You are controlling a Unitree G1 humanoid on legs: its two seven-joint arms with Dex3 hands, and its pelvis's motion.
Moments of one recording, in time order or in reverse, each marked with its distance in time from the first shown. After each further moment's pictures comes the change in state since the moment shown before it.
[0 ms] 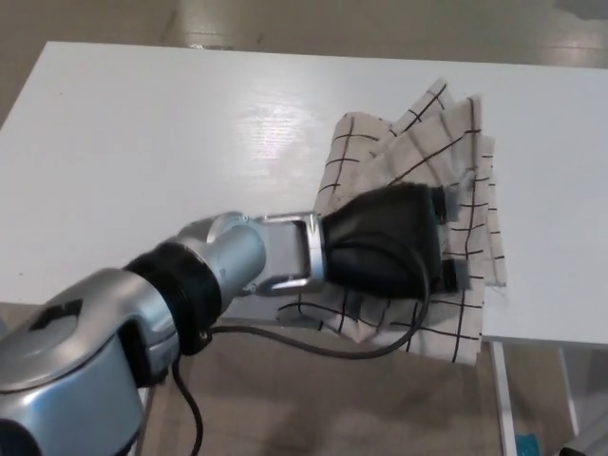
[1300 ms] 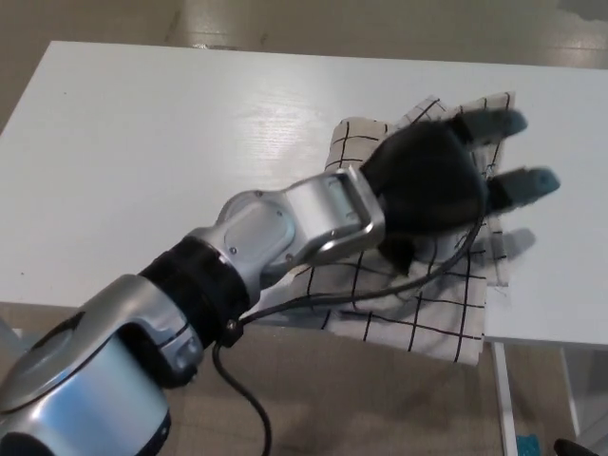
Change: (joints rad) left_arm 0.026 -0.075 0.345 -0.207 -0.196 0.090 -0.635; right_arm -0.019 -0.001 0.001 0.000 -0.012 0.000 -0.003
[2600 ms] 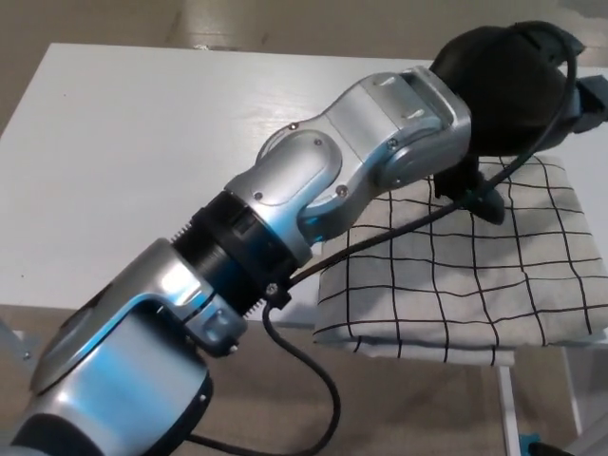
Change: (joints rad) left_arm -0.055 -0.068 0.213 -0.300 -0.210 0.151 -0.541; right_arm -0.043 -0.051 0.044 0.090 -0.064 -0.048 -0.004
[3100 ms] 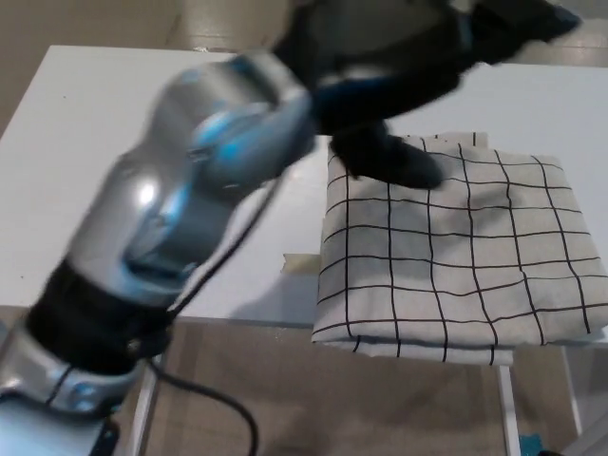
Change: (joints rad) left_arm 0.278 0.187 0.307 -0.530 -0.218 0.037 -0.114; right_arm 0.024 -0.002 -0.021 -0.029 0.013 0.008 0.006
